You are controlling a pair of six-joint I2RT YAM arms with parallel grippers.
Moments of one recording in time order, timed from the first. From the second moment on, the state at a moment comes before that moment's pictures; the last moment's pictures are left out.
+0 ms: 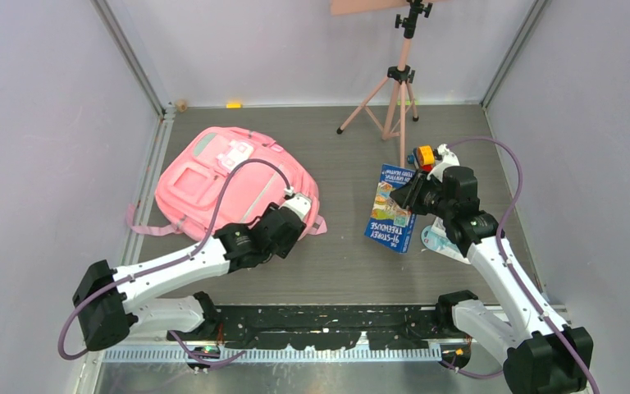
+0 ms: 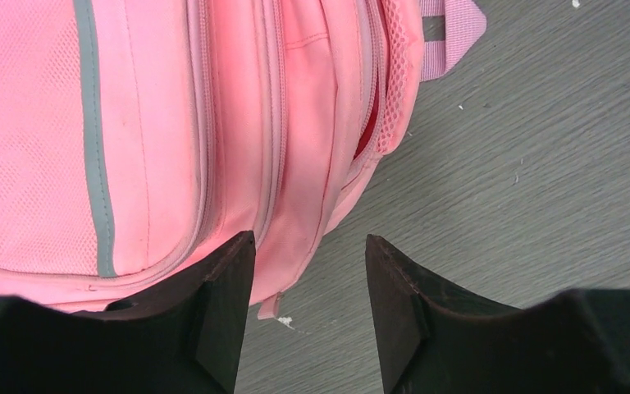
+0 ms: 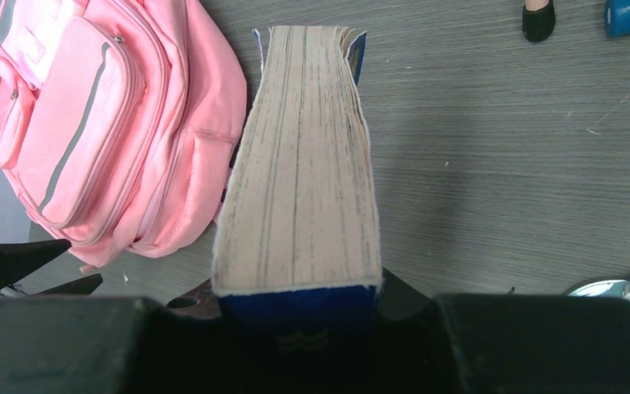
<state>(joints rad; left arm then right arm) -1.00 1.14 0.81 -0.57 -0.49 -0.19 0.20 0.91 0.70 -0.29 -0.25 0.47</state>
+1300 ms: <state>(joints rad) -1.02 1.29 0.80 -0.51 -0.85 -0.19 0.20 0.87 0.69 -0.29 -0.24 0.48</state>
